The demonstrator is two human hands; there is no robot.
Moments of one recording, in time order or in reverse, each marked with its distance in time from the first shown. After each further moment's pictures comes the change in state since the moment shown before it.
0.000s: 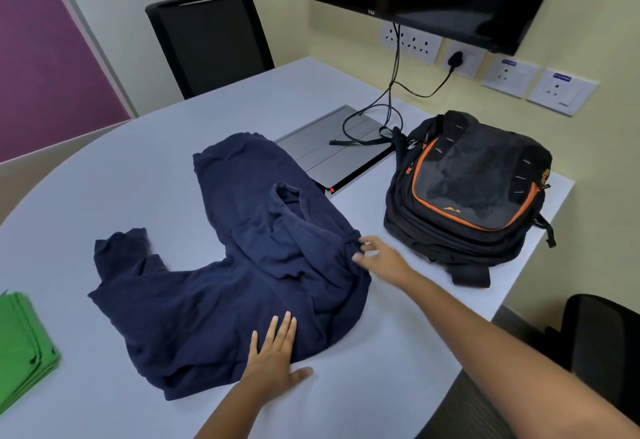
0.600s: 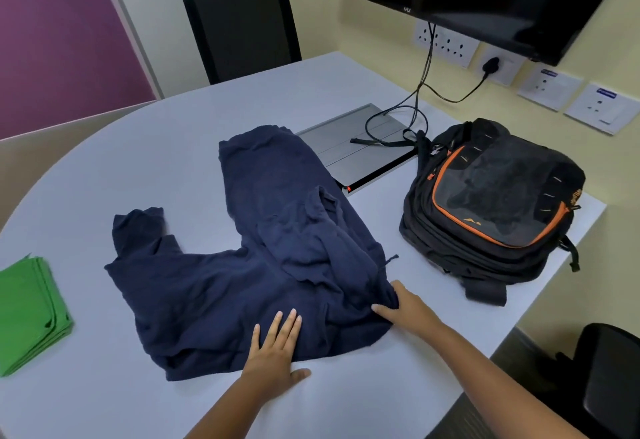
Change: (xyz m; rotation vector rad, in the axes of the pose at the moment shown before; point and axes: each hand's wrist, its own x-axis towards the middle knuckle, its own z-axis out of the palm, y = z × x) left_hand 0.000 -0.010 0.020 0.081 0.012 0.023; right_hand -0.026 0.064 0.011 -0.276 -0.125 0.041
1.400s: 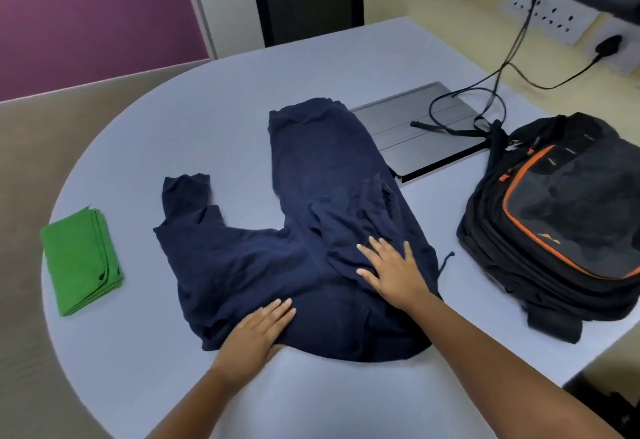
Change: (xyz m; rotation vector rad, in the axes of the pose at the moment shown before) left_hand -0.044 -0.074 -0.004 -0.053 0.175 -0.009; right_hand 0.078 -0.079 0.040 -0.675 0.068 -0.485
